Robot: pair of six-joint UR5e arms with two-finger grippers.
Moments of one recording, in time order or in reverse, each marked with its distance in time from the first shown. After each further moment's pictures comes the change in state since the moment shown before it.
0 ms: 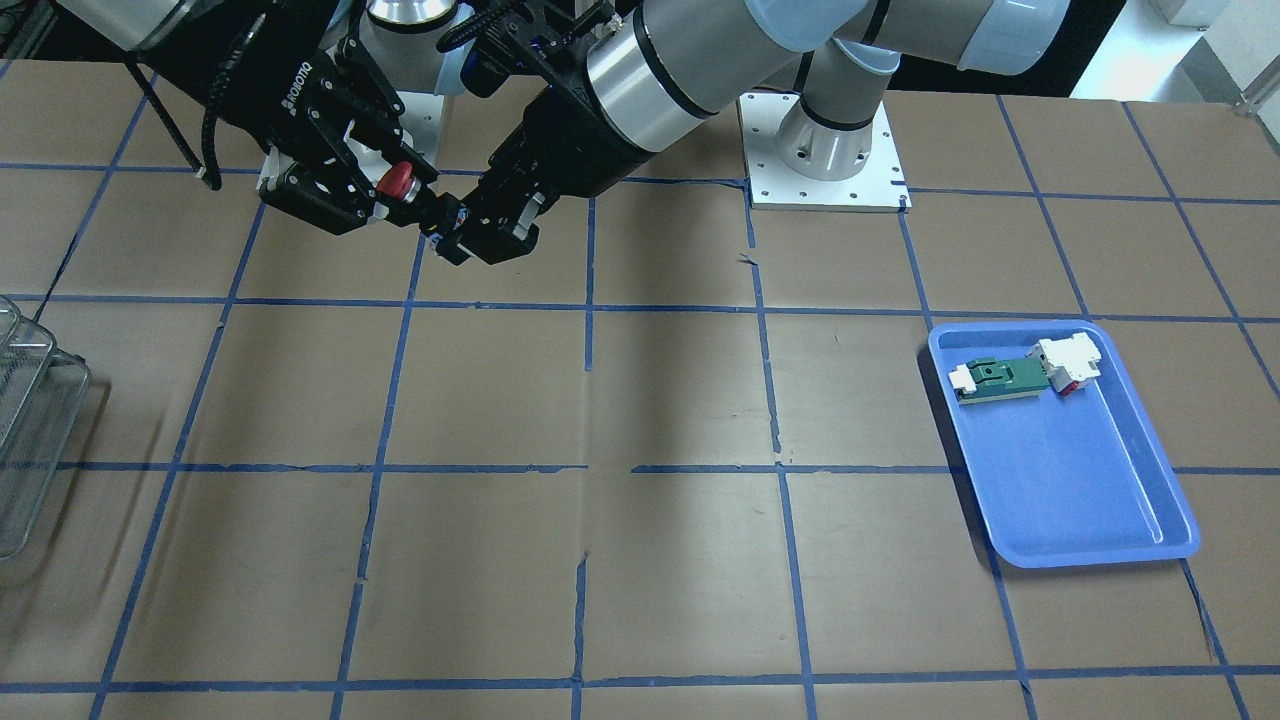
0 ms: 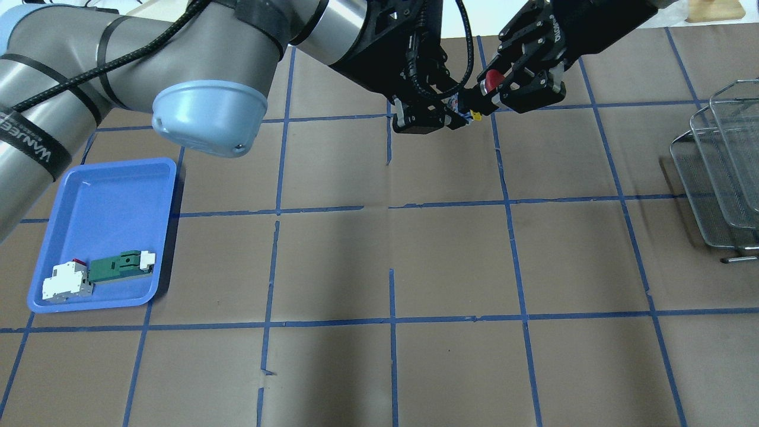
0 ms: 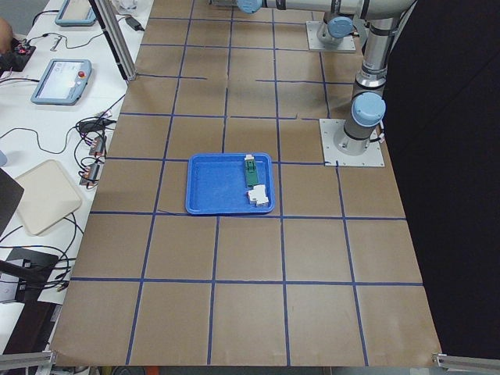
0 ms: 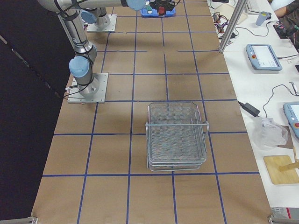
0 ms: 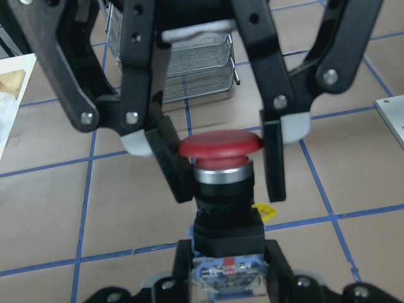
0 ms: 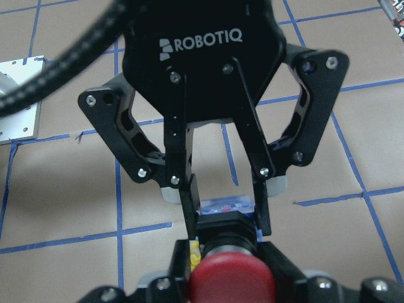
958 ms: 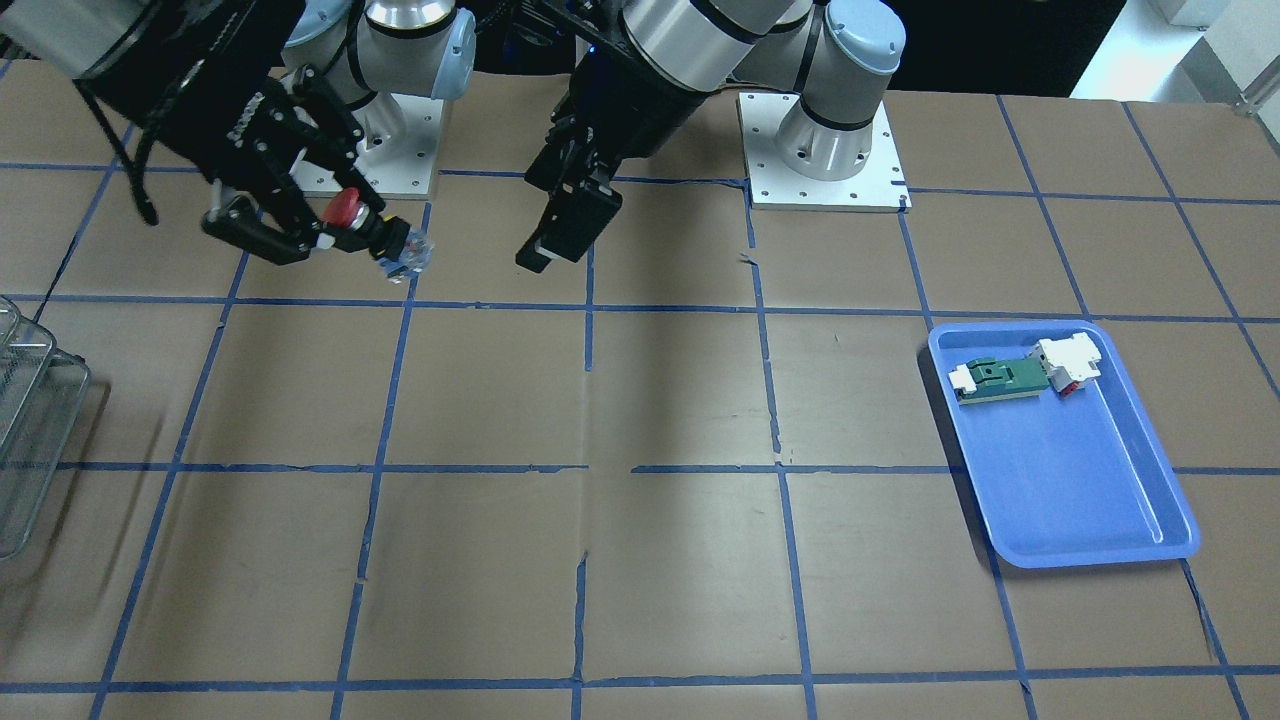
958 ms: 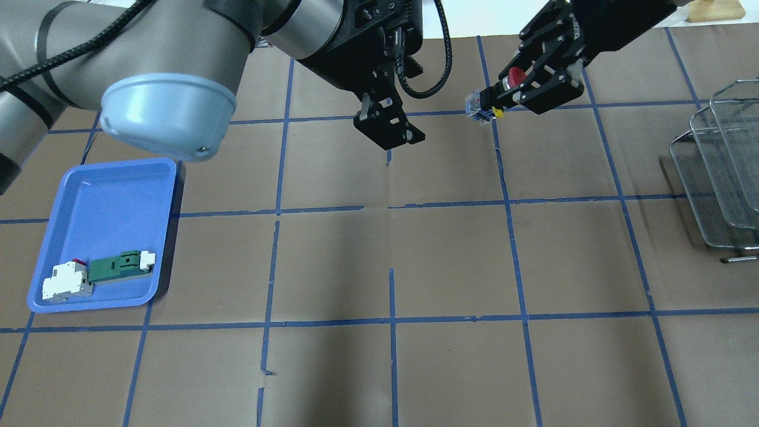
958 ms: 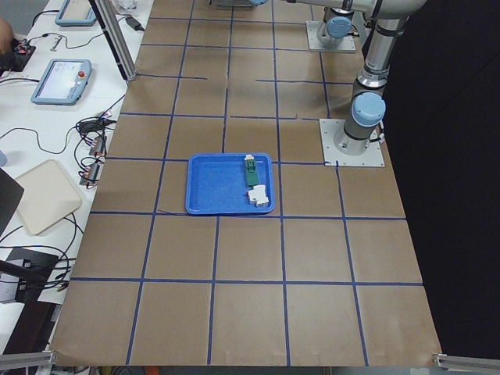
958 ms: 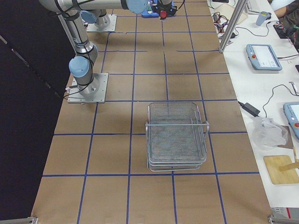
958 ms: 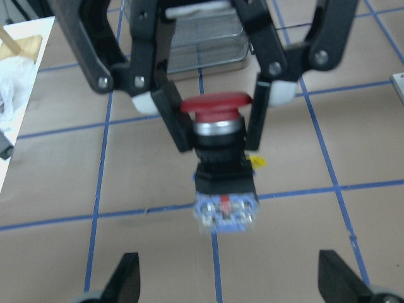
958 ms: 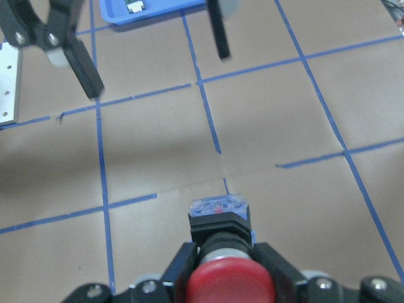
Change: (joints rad) left arm 0.007 0.082 0.000 -0.095 0.260 -0.113; right arm -0.089 0.029 0.000 -0.007 -0.063 0.002
